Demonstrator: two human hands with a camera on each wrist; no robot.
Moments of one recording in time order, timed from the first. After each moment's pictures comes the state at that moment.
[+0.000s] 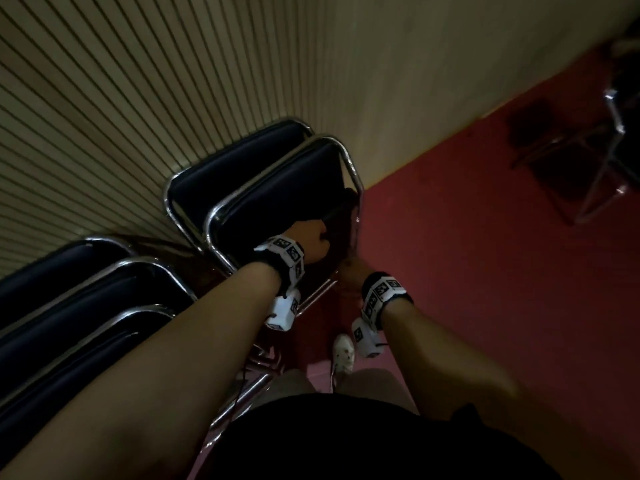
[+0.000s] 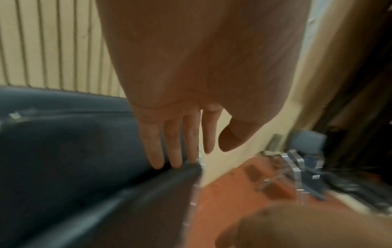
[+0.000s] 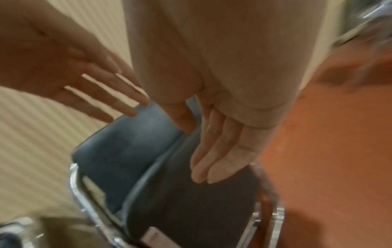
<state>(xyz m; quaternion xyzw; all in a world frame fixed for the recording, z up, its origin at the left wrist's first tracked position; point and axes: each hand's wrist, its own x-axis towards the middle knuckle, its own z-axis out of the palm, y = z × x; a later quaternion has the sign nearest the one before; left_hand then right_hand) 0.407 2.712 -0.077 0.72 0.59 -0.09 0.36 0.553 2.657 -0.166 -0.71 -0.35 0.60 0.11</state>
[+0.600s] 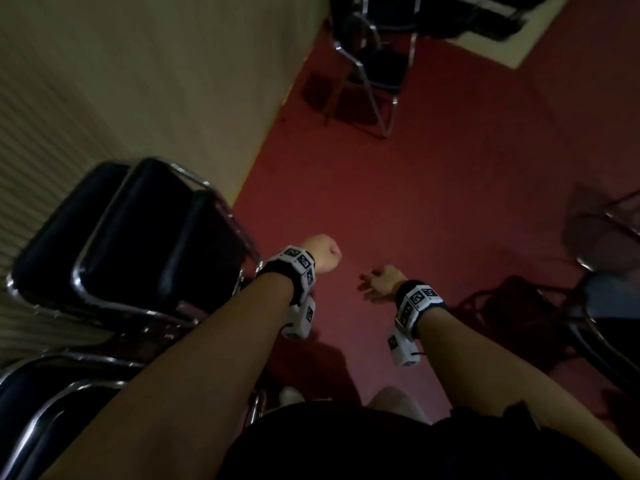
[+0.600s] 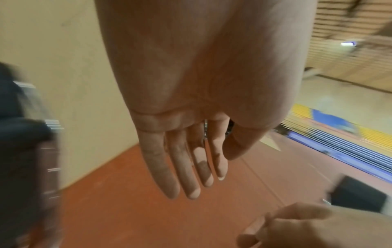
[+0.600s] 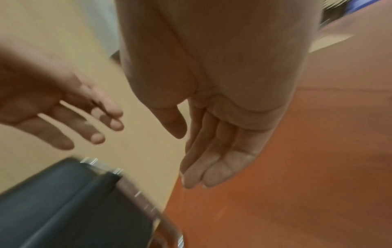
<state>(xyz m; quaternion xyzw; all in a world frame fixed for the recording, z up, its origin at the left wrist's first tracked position) 0.594 2.435 -0.045 0.87 0.25 -0.22 0.36 0.696 2.267 -0.126 -0.82 -0.07 0.48 0.31</state>
